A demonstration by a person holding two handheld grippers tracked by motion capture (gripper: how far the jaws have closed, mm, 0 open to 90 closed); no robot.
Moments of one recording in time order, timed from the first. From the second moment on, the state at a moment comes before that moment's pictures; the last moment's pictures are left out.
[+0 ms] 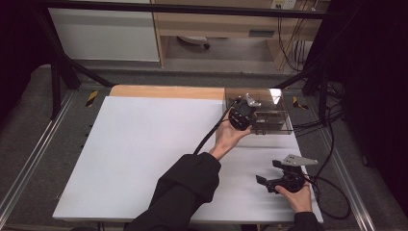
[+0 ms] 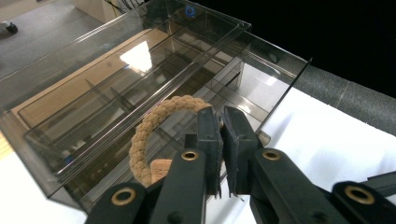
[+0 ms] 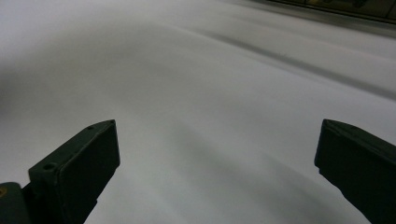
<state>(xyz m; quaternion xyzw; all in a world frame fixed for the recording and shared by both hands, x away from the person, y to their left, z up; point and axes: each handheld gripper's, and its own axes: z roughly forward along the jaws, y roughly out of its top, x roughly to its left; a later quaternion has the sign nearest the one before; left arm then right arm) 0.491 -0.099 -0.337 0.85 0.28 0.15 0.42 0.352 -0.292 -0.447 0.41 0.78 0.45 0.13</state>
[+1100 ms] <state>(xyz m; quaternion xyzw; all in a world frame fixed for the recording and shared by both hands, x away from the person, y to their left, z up) 0.505 -0.133 -0.361 0.86 0.27 0.14 0.40 0.352 -0.291 -0.448 0.41 0.78 0.45 0.13</state>
